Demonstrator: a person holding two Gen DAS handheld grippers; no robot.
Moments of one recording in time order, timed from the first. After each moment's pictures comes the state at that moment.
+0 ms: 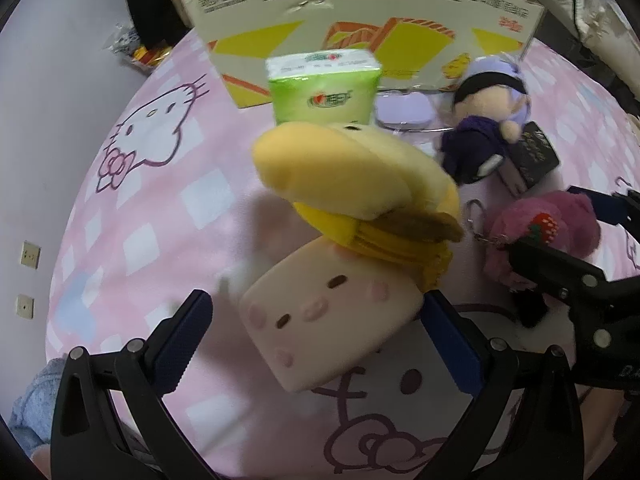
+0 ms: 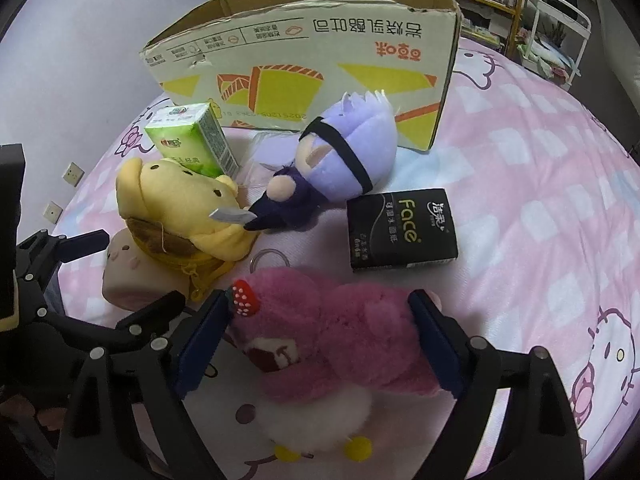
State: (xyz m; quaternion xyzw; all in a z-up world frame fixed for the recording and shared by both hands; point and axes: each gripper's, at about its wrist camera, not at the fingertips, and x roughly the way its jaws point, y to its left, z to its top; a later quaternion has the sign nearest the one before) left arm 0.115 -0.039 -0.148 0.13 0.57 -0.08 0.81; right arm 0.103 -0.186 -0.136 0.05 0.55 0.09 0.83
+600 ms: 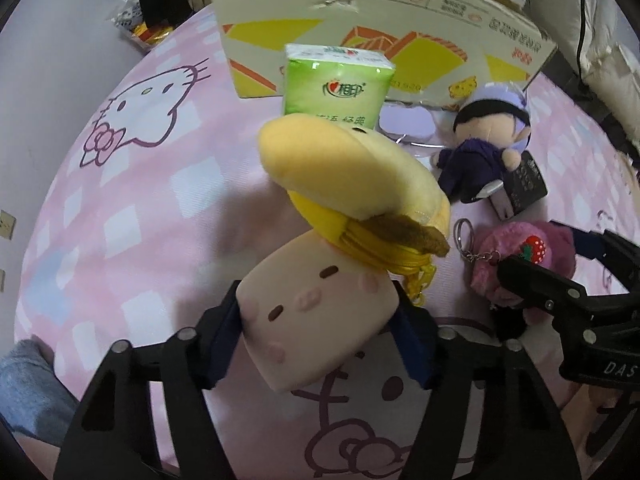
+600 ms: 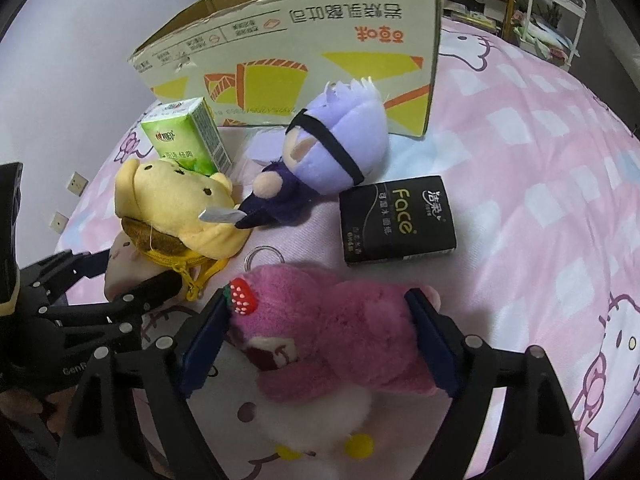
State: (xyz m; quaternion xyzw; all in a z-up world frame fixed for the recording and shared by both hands) left arm 0.121 -0.024 -0.149 0.06 0.58 -0.10 0.81; right arm 0.105 -0.196 -0.142 0.09 0.56 0.09 0.82
